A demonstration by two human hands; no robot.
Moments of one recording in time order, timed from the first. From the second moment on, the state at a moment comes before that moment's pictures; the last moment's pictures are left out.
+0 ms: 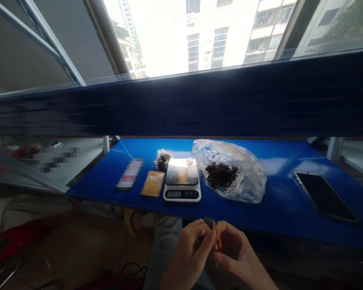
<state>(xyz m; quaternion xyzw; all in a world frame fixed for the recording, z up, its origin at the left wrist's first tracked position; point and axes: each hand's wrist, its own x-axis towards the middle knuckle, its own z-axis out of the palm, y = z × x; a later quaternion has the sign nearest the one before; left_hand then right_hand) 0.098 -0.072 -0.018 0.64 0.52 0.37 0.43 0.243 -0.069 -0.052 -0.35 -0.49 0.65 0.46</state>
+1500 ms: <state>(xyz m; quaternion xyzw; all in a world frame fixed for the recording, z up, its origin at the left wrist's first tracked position) 0.078 -0.067 -0.019 0.64 0.55 0.34 0.42 0.233 -0.069 -0.051 -0.44 -0.58 0.52 0.44</state>
